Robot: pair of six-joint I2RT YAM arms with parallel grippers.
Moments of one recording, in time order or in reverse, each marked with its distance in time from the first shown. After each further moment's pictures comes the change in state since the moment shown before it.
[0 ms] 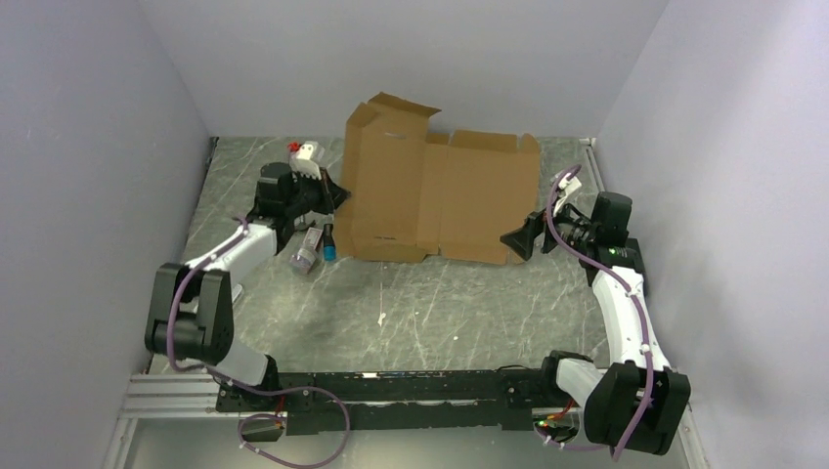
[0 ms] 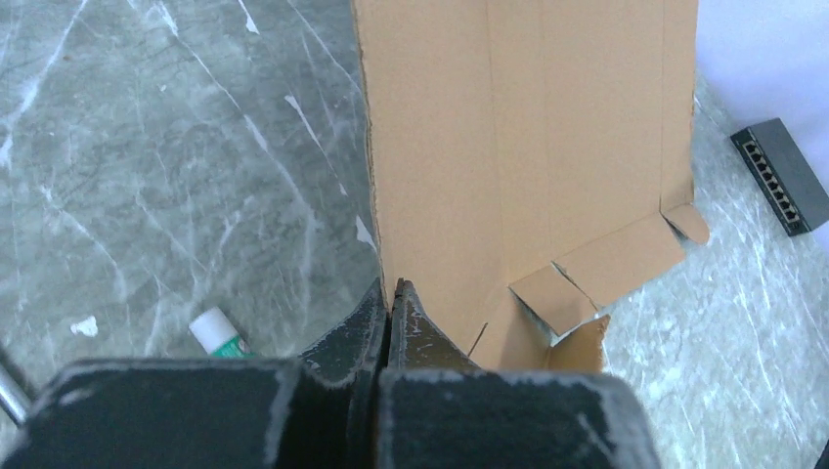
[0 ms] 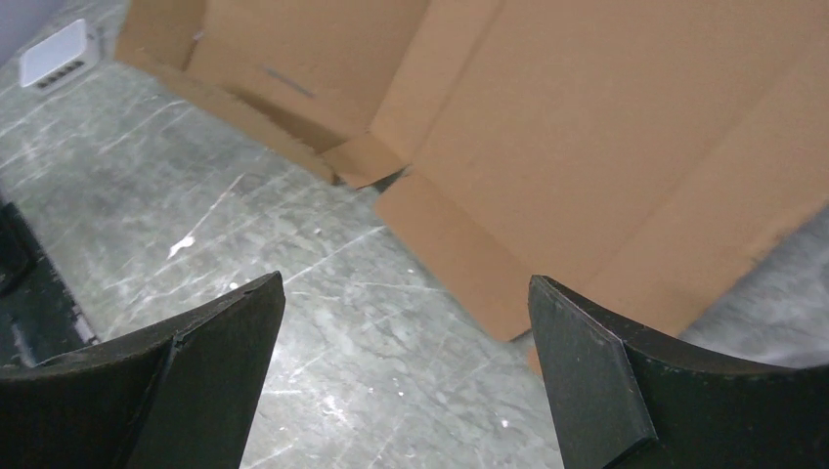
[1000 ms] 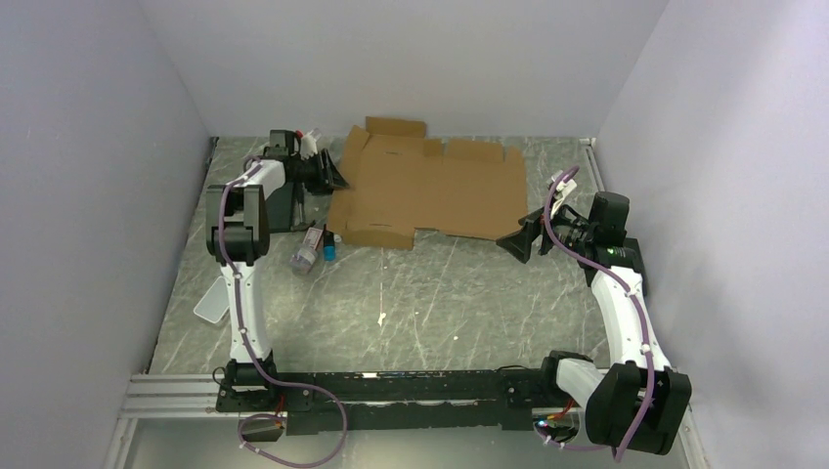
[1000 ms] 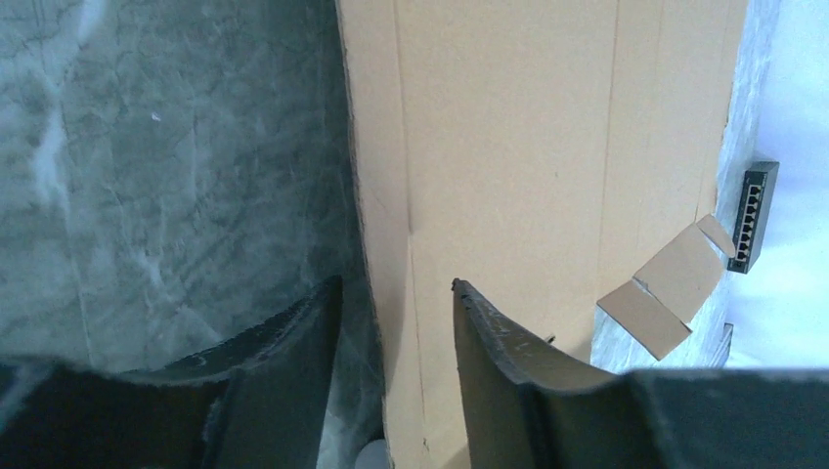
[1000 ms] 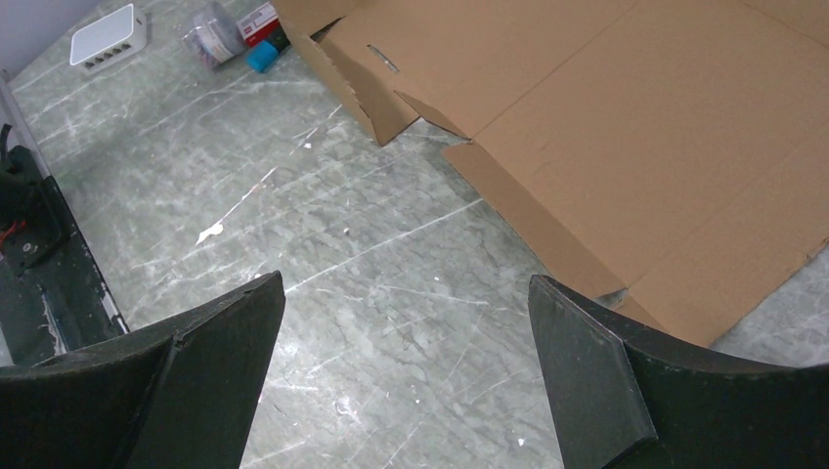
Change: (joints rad) left arm 0.151 0.805 0.866 -0.612 0.219 -0.039; right arm 0.008 0.000 0.000 -0.002 -0.057 -0.024
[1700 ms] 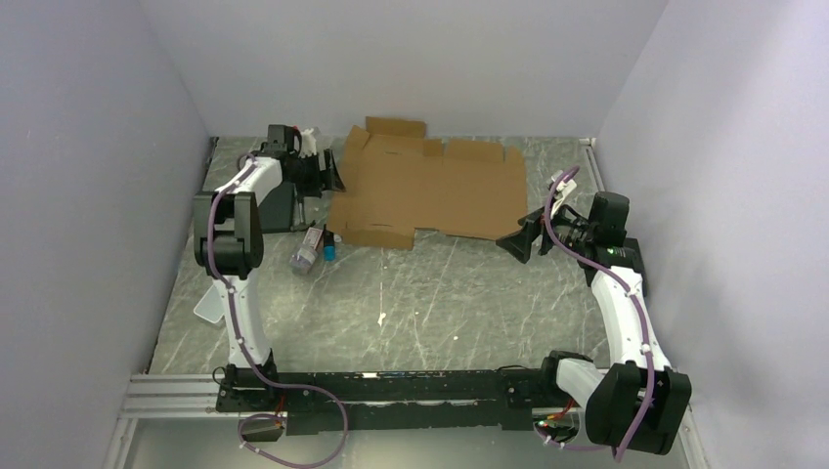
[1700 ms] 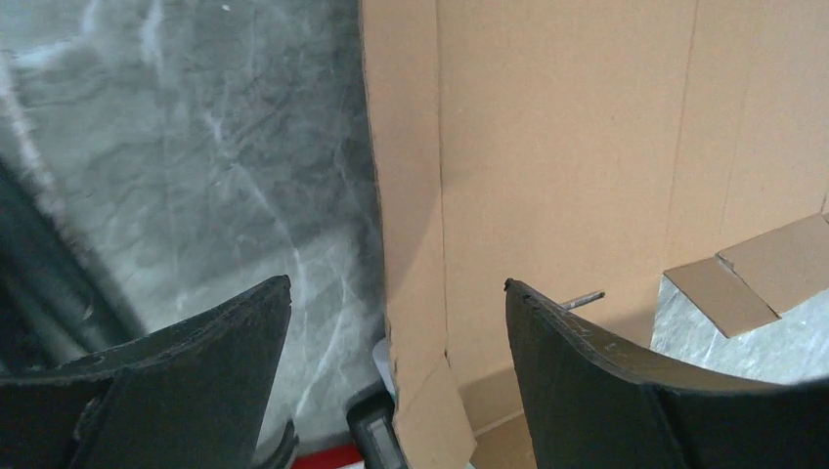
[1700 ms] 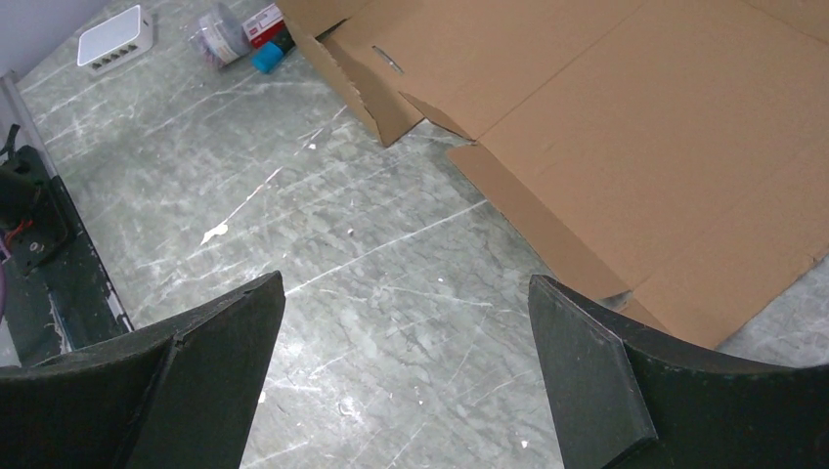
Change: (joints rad) left arm -0.035 -0.228 -0.137 -0.117 -0.275 0.126; right arm -0.001 0.001 0.000 0.001 -0.009 0.003
